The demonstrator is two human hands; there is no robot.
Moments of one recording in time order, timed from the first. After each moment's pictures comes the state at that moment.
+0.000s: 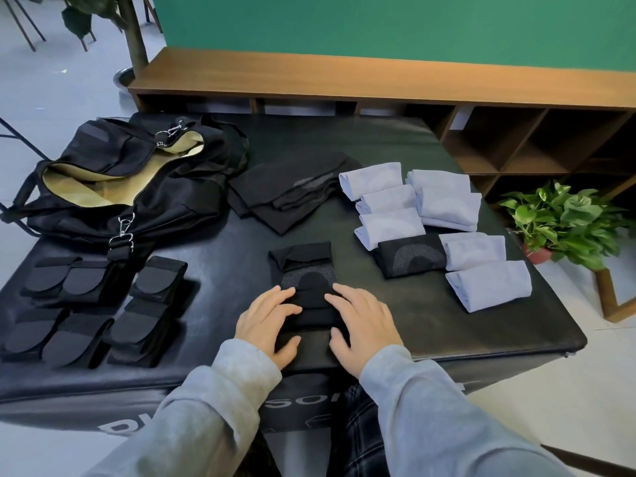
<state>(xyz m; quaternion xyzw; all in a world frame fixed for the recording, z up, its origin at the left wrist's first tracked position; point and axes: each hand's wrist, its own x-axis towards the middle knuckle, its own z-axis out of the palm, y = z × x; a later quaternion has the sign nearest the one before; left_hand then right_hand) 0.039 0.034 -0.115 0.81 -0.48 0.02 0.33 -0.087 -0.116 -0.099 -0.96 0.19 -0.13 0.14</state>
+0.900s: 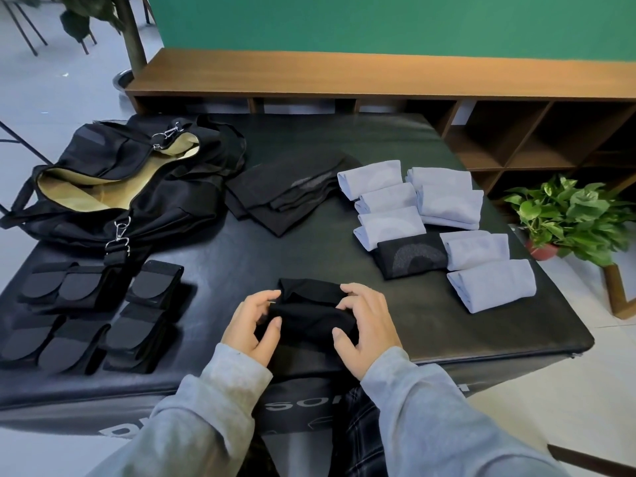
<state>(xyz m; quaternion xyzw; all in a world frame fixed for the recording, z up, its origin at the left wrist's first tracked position) 0.030 0.041 -0.105 0.78 -0.30 -0.12 0.54 -0.090 -0.119 -0.101 -0.90 0.19 -0.23 0.31</state>
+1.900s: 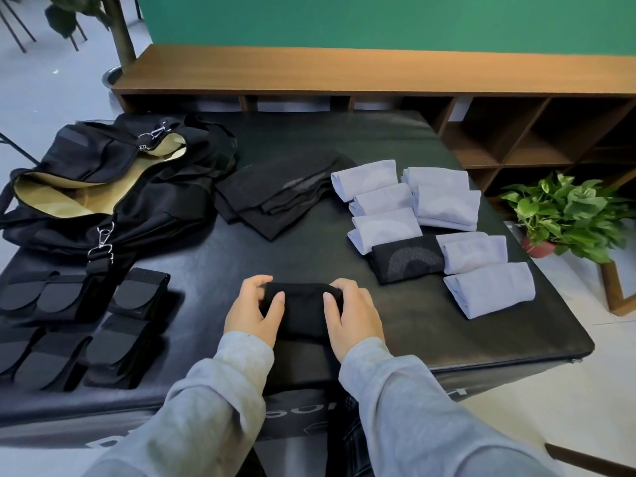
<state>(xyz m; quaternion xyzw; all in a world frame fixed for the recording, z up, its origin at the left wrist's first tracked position) 0.045 -0.007 -0.092 0.85 -0.17 -0.14 0.48 -0.056 -0.122 -0.082 -0.85 0.37 -0.12 0.36</state>
